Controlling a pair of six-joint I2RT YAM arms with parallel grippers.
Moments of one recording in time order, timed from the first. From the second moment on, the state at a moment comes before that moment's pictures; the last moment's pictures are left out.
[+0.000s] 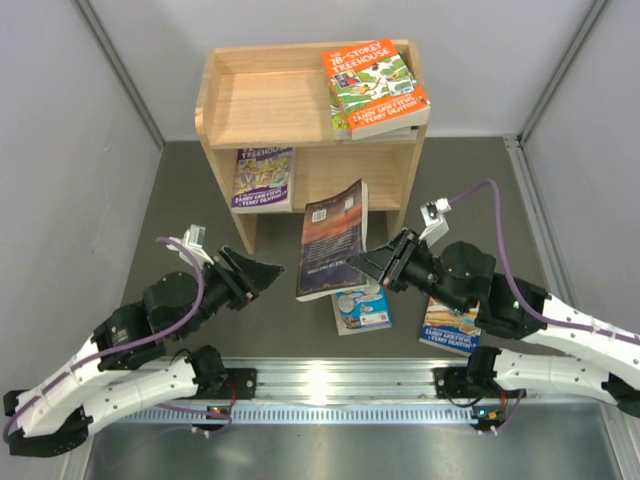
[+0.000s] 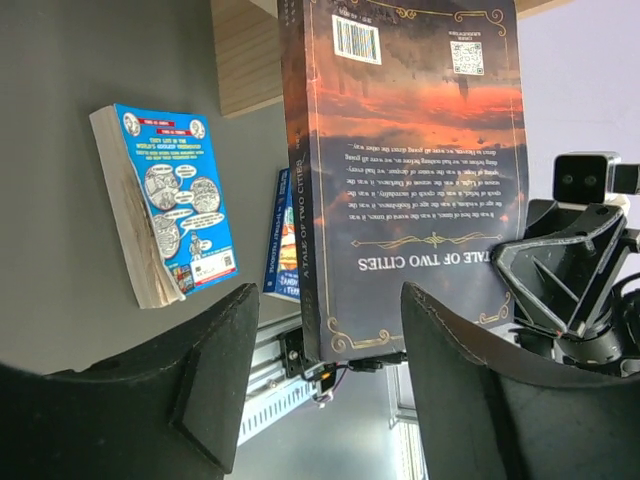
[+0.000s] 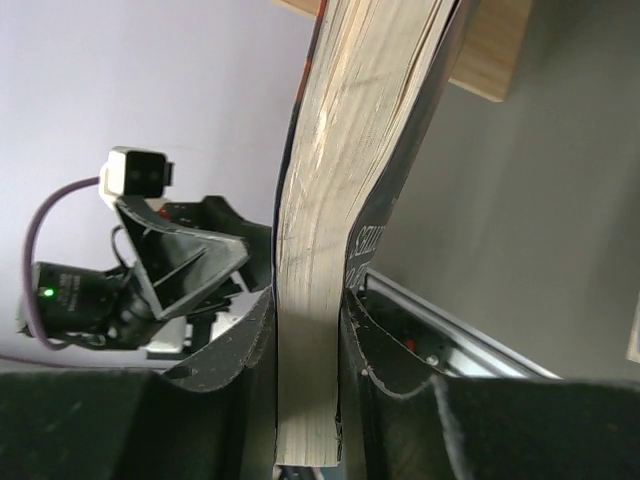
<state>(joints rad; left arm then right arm) -1.06 0.50 0.92 -0.69 -0.38 -1.20 1.17 0.82 0.96 -0.29 0.29 1.15</state>
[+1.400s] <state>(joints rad) -1.06 0.40 0.93 -0.86 -0.38 -1.22 0.80 1.18 0.86 0.57 0.07 1.44</state>
